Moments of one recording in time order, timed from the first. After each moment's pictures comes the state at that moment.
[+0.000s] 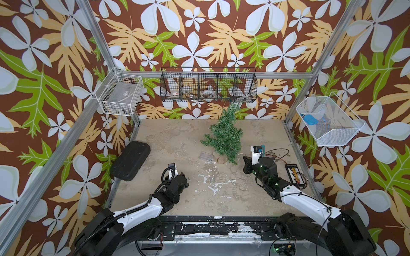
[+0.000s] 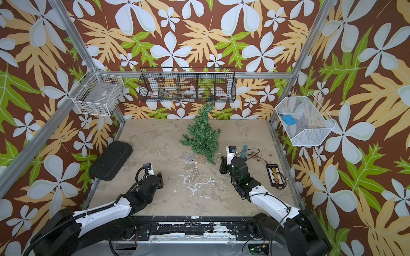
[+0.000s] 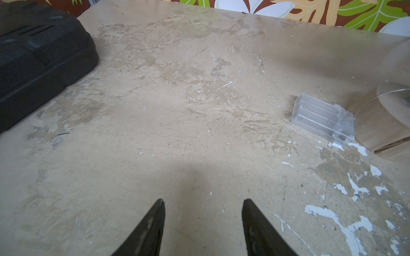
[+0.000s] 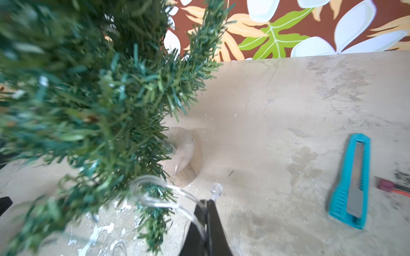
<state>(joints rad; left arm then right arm) -0.69 1.04 0.23 0.15 -0.68 -0.55 0.44 1.06 0.45 0.24 0.09 0.27</state>
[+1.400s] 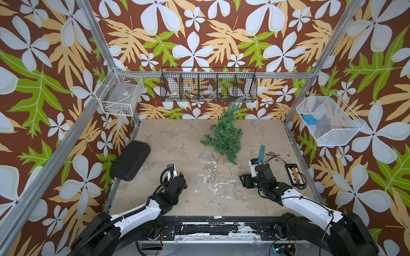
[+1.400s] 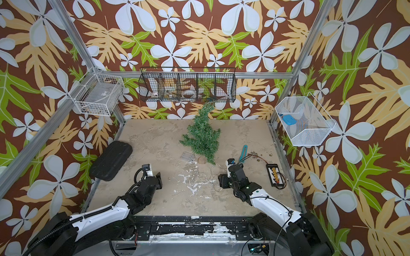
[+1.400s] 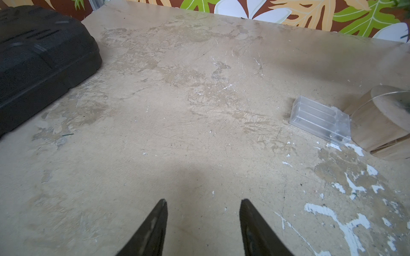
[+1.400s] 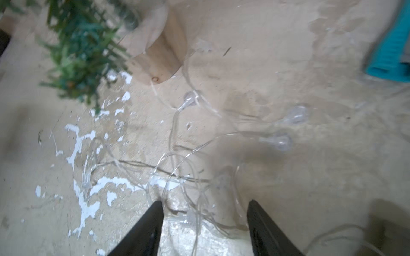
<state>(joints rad) -0.69 1.00 0.21 0.16 -0.68 -0.54 0.52 1.09 0.40 -0.11 -0.01 0.39</state>
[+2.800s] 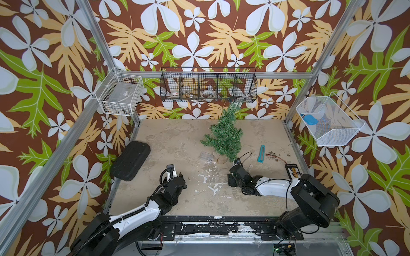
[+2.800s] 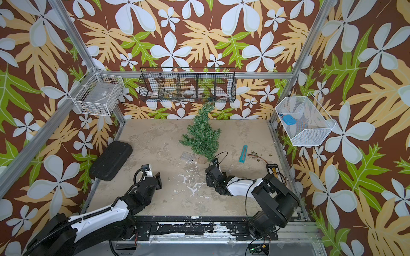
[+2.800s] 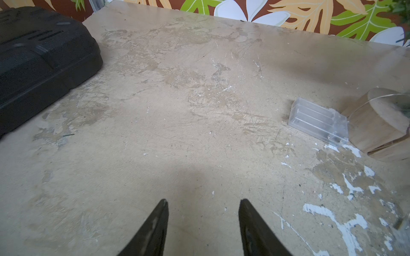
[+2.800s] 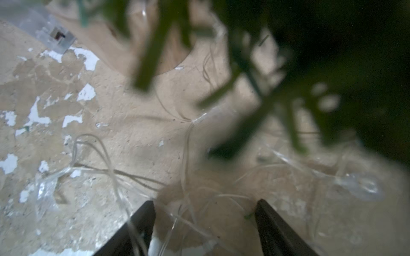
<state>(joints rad) -0.69 0.98 0.20 0.16 -0.68 -0.54 0.73 1.55 0.59 0.00 0.34 0.52</state>
